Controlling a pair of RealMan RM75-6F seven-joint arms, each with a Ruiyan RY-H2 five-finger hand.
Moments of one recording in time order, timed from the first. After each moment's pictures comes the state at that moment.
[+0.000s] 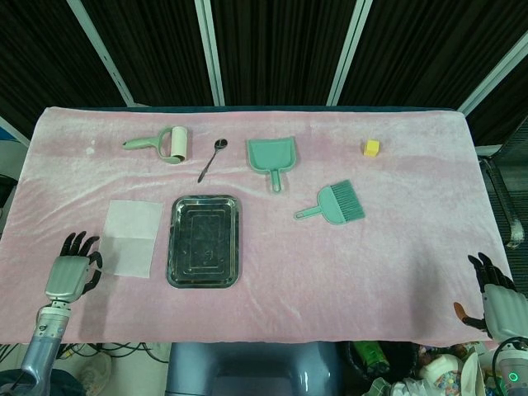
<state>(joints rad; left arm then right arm) -0.24 -1.74 -0.01 -0.71 1.49 1.29 -0.13 0.09 -0.99 0.04 -1.81 -1.20 1.24 -0.08</state>
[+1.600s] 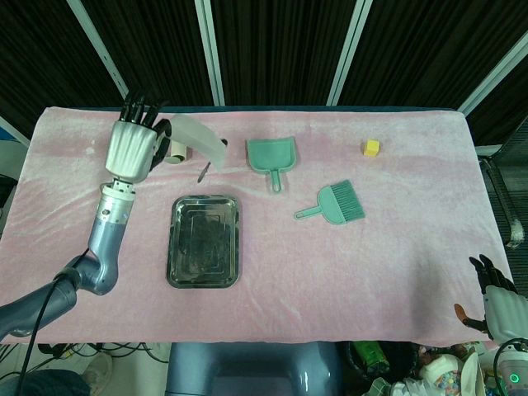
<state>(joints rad) -0.83 -1.59 -0.37 -1.04 1.41 1.27 0.22 0.09 -0.98 0.04 -1.83 -1.18 1.23 -0.07</state>
